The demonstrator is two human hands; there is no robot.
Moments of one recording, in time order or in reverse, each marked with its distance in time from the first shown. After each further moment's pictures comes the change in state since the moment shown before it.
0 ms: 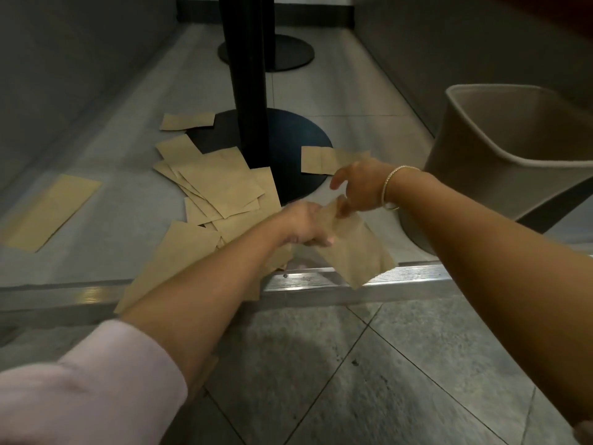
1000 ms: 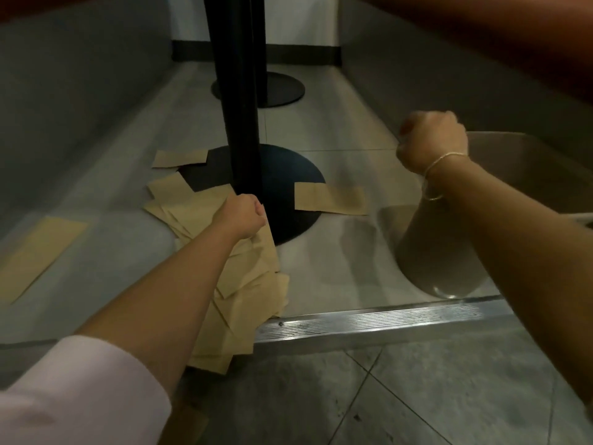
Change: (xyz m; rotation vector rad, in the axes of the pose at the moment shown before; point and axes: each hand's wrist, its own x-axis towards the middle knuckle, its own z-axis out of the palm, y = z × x) left_hand 0.044 -0.034 -0.094 0.237 0.416 -0.074; right_hand 0.020 0.079 -0.070 0.230 0.658 0.438
